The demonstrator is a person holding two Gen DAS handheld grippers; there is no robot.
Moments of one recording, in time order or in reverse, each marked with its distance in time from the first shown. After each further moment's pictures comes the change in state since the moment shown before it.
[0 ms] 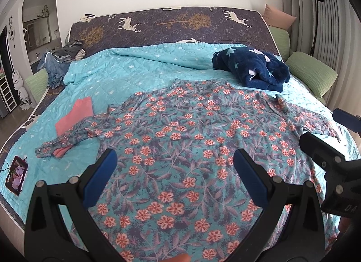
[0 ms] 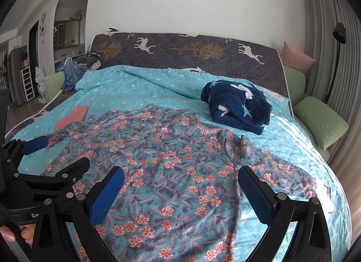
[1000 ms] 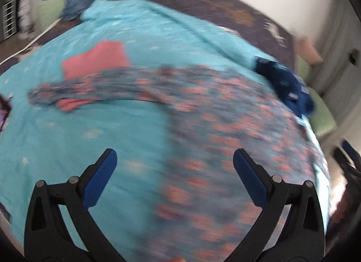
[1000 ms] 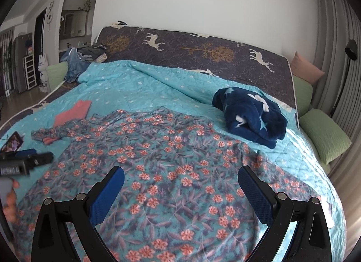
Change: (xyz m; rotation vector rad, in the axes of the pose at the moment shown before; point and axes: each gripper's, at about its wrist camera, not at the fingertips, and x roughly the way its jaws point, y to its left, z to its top) left arm 0.071 0.206 -0.028 -0.379 0.191 -0.090; right arm 0.040 0.047 0.029 -0.084 0.009 -0.011
